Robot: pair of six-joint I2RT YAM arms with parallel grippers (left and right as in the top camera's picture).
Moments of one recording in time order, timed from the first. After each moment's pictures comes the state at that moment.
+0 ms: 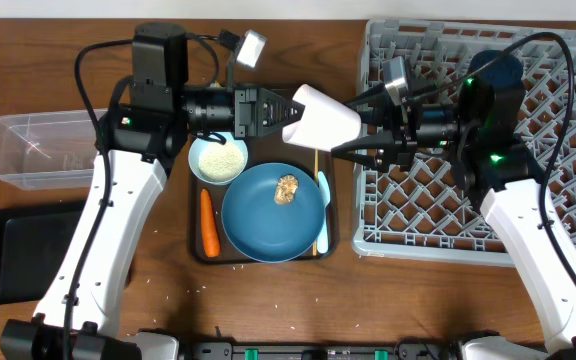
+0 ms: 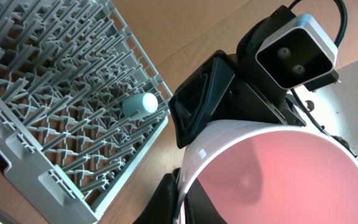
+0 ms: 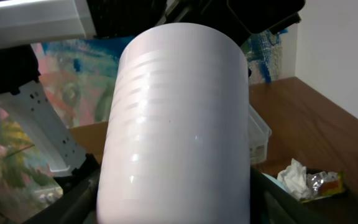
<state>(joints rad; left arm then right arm) -0.18 1.50 1.41 -0.51 1.27 -0.38 0.21 1.41 1.15 0.05 -1.38 0.02</state>
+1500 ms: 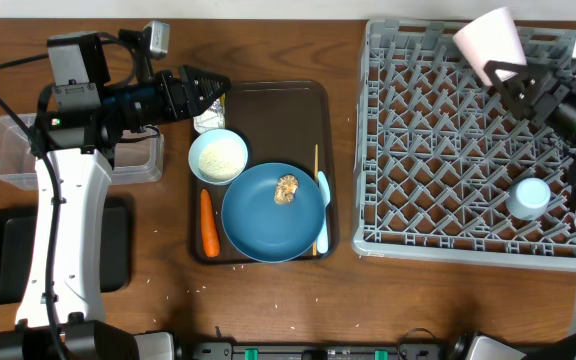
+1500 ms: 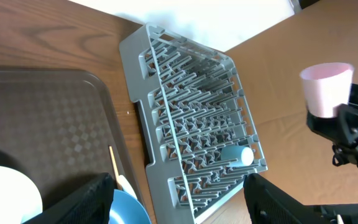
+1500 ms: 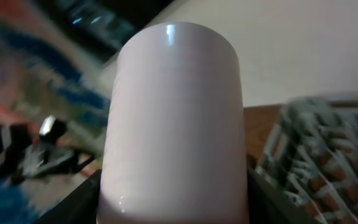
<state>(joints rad) 0.11 1.50 1.41 -0.66 0.98 -0.30 -0.39 1.38 1.15 -0.01 -1.14 0.54</state>
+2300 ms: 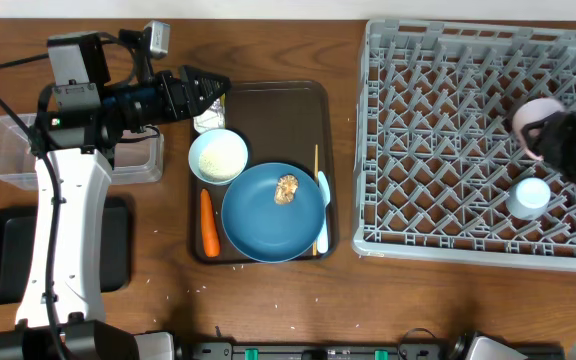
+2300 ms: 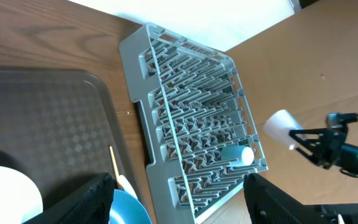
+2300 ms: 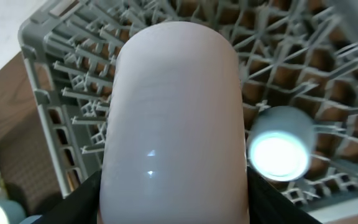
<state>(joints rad) 0.11 1.50 1.41 -0.66 0.98 -0.29 -0.39 1.37 1.45 -1.07 -0.22 0.29</state>
